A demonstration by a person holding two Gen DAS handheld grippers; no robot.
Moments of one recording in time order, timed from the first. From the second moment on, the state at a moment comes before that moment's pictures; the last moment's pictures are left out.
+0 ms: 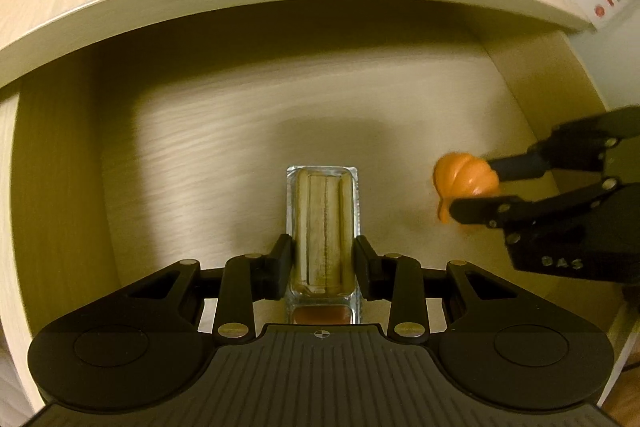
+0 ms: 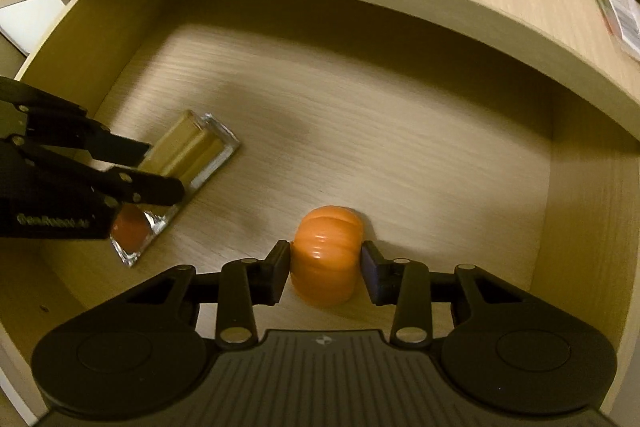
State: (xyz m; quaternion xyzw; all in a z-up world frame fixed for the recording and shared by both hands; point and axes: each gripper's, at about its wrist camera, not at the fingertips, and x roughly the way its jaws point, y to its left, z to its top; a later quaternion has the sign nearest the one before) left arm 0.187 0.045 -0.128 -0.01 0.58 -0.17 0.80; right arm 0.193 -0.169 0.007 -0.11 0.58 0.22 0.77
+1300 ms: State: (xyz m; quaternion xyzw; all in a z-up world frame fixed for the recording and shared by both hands) left arm 0.299 0.164 -0.019 -0.13 0.42 -0.06 0.90; right arm 0.342 -0.249 0.114 -0.05 0.41 0.04 0.91
